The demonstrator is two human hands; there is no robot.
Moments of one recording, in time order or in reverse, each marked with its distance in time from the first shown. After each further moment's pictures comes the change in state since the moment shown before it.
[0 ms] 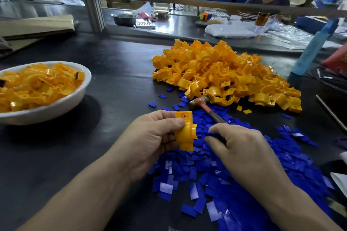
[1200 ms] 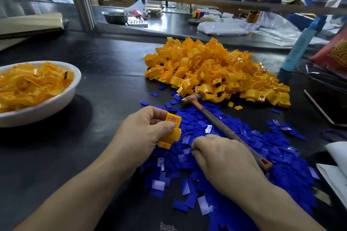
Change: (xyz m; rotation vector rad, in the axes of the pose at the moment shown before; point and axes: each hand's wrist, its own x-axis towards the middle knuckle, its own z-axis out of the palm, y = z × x) left_hand 0.003 -0.004 -0.002 0.456 0.178 0.121; right_hand -0.010 -0.001 0.013 -0.279 -0.267 -0.074
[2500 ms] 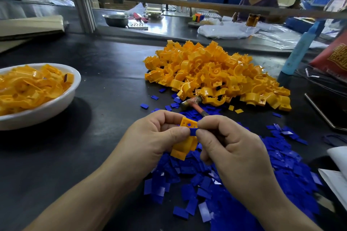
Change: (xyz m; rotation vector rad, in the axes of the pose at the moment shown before) left_hand -0.013 0.008 0.005 -0.192 -0.222 0.059; right_hand -0.008 -0.010 -0.023 0.880 0.393 -0.001
